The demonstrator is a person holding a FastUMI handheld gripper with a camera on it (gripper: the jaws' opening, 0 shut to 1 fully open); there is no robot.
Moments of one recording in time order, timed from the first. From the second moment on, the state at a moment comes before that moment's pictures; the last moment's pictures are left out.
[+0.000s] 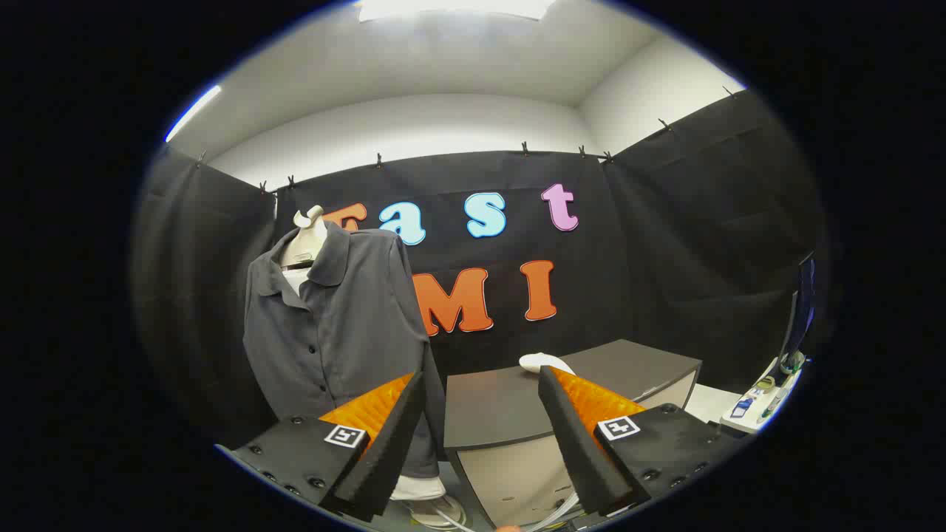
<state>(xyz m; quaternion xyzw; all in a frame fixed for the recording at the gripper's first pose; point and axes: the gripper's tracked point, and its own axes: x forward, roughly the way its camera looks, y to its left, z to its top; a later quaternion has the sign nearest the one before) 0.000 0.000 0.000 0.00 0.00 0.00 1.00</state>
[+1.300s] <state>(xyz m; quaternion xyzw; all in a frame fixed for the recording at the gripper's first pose) -0.010 0.005 -0.010 0.00 0.03 0.00 1.00</state>
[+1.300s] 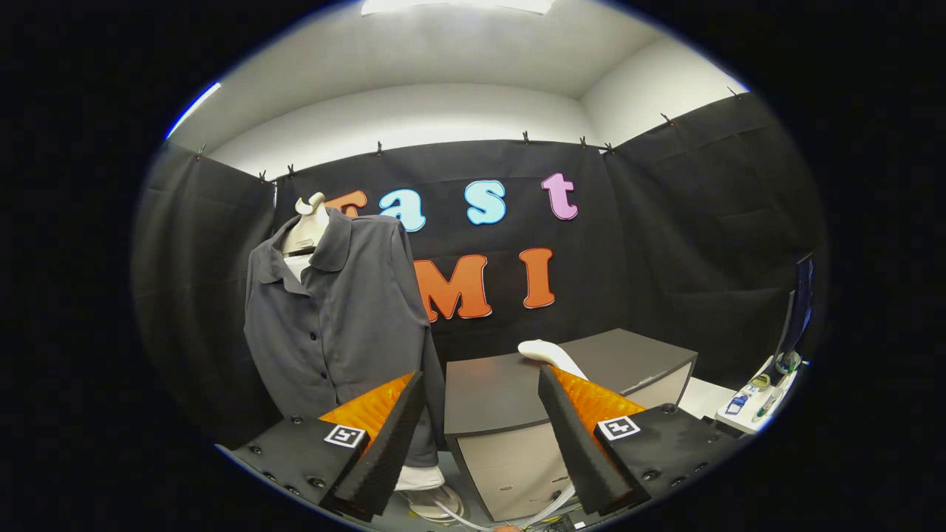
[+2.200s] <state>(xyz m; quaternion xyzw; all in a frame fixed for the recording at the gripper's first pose) 0.020 -0.005 0.020 -0.08 0.06 -0.02 0.99</state>
